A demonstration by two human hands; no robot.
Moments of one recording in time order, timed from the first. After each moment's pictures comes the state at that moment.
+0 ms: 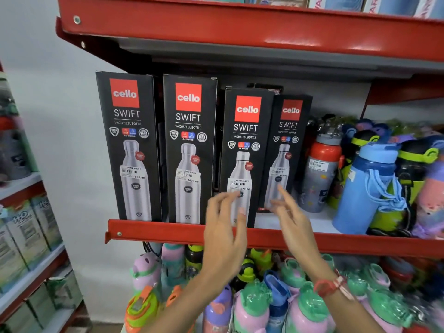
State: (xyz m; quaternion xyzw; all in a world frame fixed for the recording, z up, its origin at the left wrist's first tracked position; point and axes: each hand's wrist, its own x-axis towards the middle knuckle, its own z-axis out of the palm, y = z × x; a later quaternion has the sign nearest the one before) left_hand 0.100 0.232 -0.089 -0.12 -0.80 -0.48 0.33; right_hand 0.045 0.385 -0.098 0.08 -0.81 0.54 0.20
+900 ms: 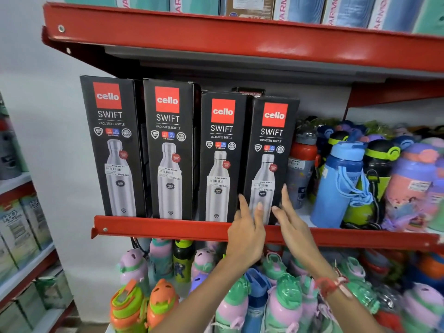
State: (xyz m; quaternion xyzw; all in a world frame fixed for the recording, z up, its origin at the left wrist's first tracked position) left_hand 0.083 0.313 -0.100 -0.06 -0.87 -0.48 0.12; right_hand 0.072 0.435 -0.098 0.06 -0.86 0.50 0.14
